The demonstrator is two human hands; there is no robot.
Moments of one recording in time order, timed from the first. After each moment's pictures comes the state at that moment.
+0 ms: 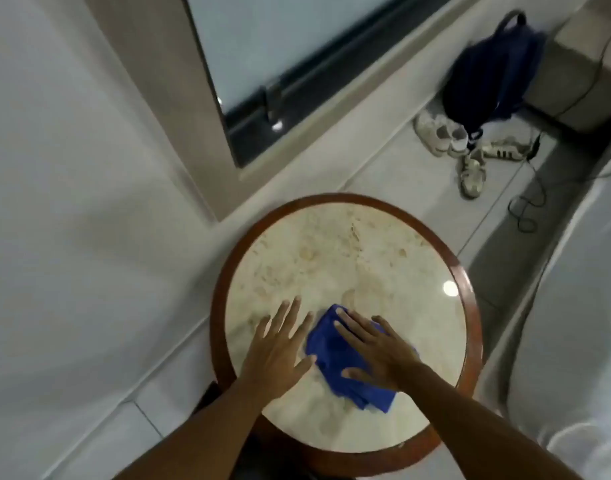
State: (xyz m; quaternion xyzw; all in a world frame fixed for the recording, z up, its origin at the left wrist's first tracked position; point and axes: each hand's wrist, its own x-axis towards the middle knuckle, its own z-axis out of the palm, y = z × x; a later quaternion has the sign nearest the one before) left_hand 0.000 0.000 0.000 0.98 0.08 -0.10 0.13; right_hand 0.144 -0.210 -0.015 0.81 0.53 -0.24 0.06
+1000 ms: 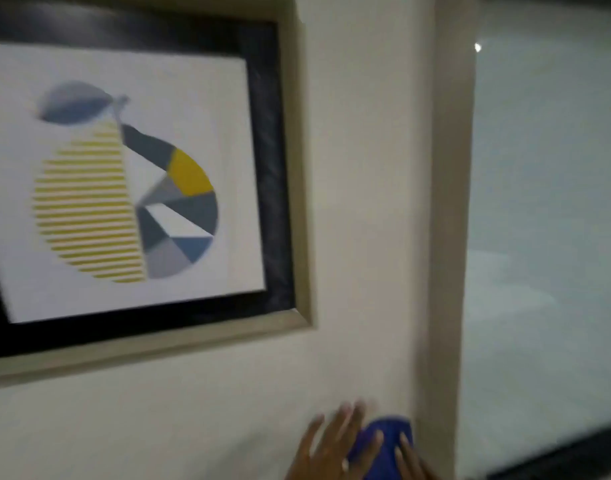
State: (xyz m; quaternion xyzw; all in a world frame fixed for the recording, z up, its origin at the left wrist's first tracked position) left_hand -0.106 0.187 0.521 0.86 0.12 0.26 -0.43; right_hand 0.013 0.135 0.486 0.78 0.49 0.29 -0.26
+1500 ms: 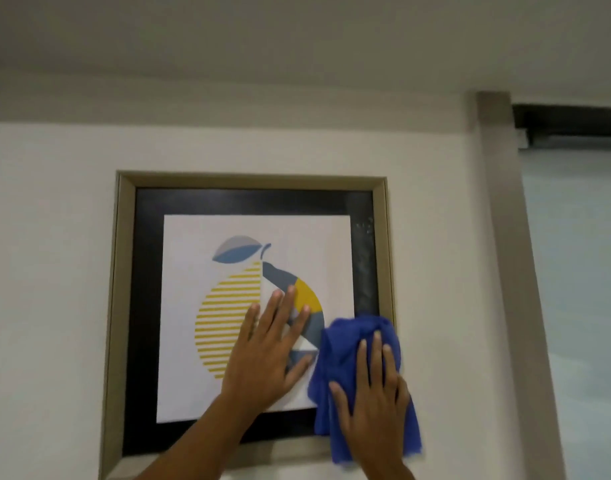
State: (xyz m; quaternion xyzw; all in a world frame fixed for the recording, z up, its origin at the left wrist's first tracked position) left_hand -0.248 0.285 0.815 0.78 0.33 0.36 -0.40; right_hand -0.073 0.225 0.735 0.67 0.49 0.31 -0.45
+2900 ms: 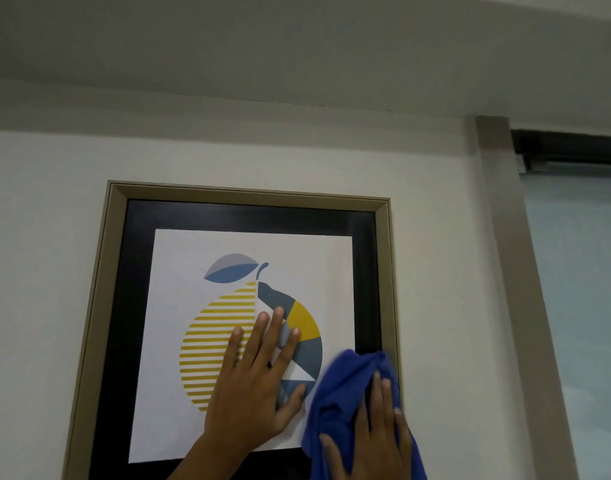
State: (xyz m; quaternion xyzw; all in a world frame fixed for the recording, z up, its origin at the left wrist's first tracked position) left_hand -0.250 0.303 0.809 0.74 0.32 0.41 -0.43; right_hand -0.063 0.245 0.735 0.70 0.49 0.27 -0.44
